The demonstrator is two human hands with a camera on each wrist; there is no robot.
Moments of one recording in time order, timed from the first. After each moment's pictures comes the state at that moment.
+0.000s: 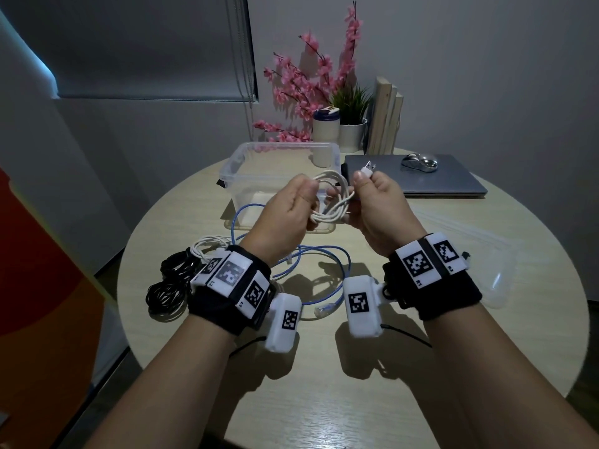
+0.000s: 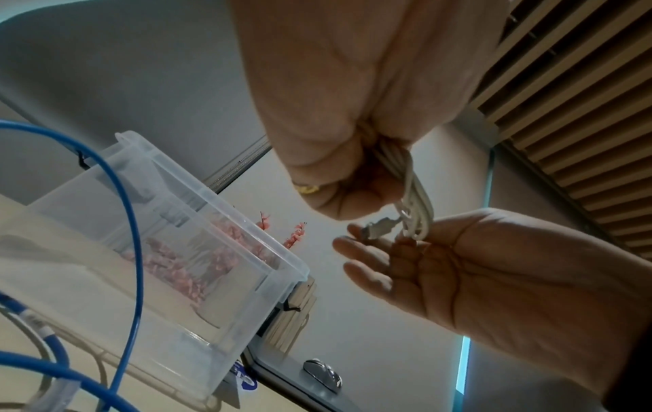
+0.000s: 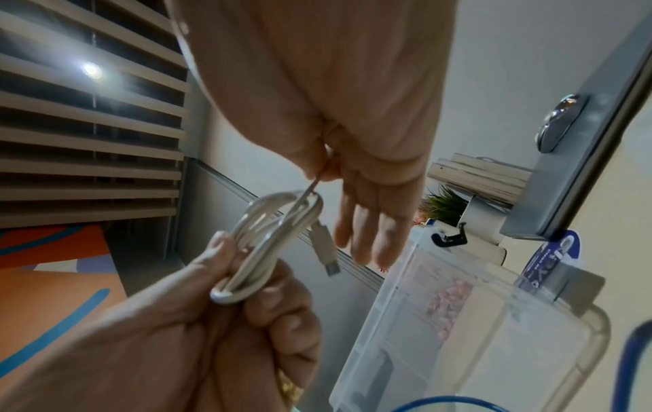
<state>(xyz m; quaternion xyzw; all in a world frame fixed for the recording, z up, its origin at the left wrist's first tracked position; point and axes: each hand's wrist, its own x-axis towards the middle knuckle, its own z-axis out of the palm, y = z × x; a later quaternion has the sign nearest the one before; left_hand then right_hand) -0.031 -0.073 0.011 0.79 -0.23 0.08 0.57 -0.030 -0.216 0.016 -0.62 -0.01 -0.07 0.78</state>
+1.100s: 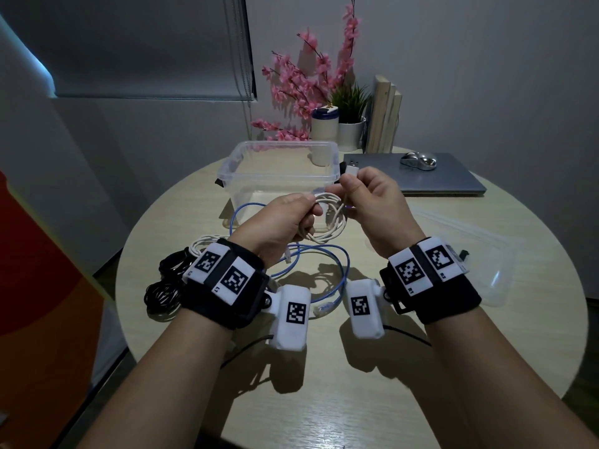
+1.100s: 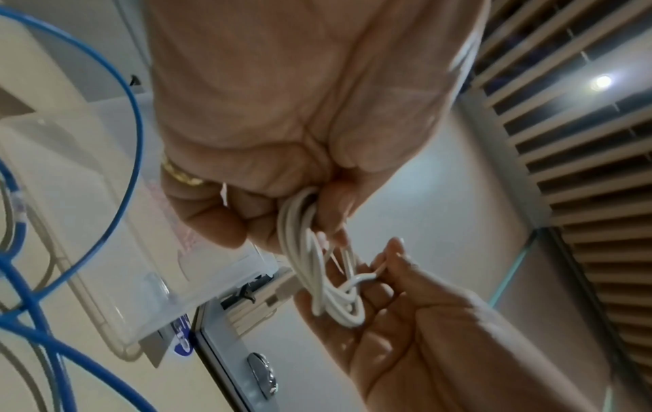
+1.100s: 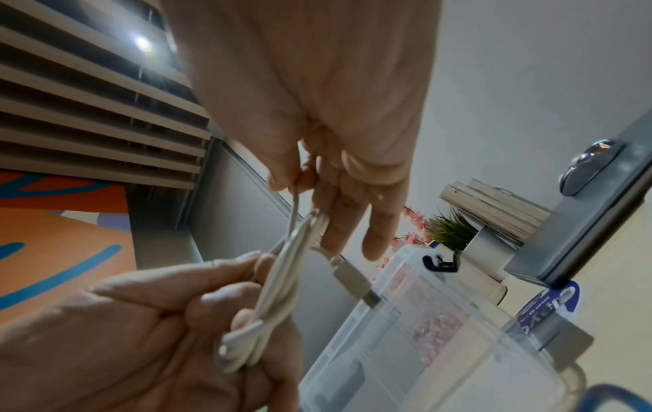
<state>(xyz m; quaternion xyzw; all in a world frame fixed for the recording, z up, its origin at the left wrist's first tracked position) -0.026 -0.073 0.012 0.73 -0.10 -0.11 0.67 -0.032 -0.219 0.011 -0.69 -0.04 -0.13 0.71</state>
